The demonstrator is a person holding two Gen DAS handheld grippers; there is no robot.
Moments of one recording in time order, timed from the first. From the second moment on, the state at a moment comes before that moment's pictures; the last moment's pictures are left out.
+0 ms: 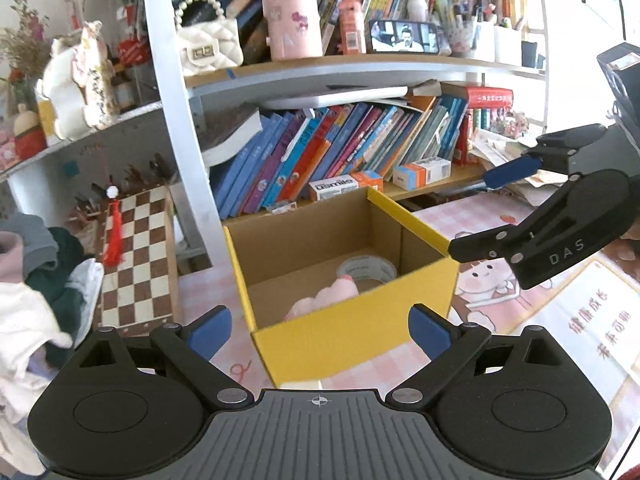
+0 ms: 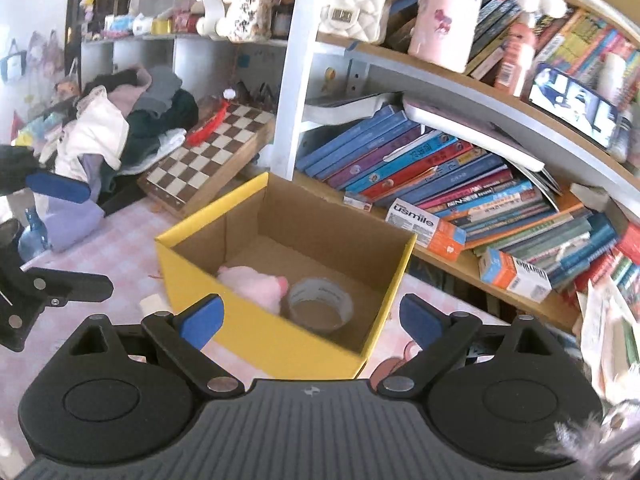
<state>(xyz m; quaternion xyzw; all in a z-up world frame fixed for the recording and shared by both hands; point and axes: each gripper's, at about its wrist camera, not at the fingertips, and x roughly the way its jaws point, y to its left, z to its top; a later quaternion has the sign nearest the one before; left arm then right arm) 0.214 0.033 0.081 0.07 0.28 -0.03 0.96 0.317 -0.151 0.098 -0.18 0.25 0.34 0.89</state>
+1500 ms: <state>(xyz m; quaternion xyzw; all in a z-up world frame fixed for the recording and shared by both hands) 0.048 0.027 0.011 0.04 0.33 0.03 0.94 0.098 -0.193 0.006 -0.12 0.29 0.23 0.92</state>
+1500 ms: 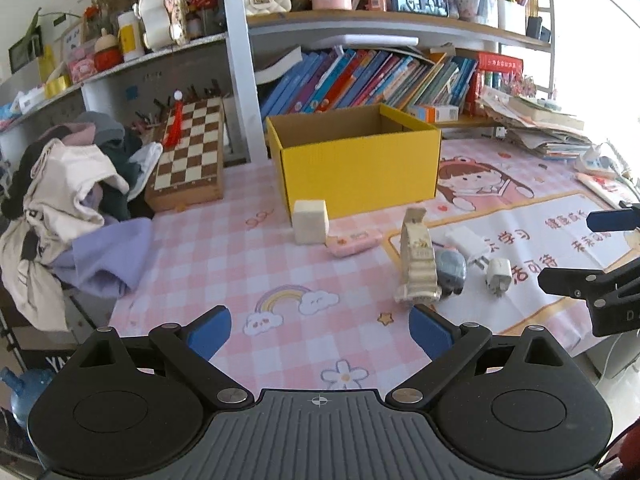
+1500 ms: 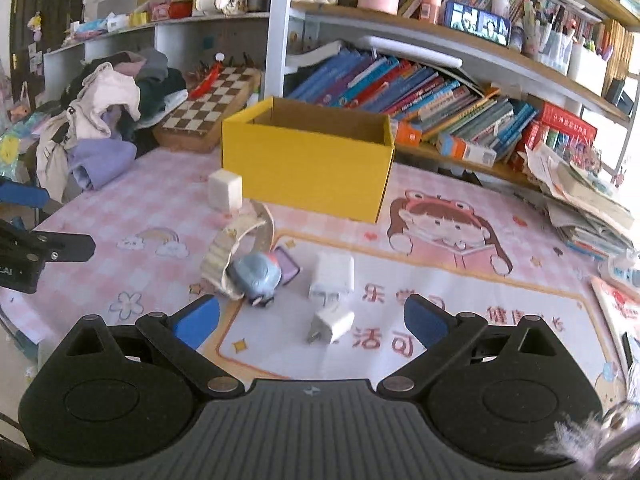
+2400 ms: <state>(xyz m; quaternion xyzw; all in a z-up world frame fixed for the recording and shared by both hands) 0.060 0.009 -0.015 0.02 0.38 -0.02 0.93 0.110 -0.198 -0.016 -0.10 0.37 0.22 0.90</state>
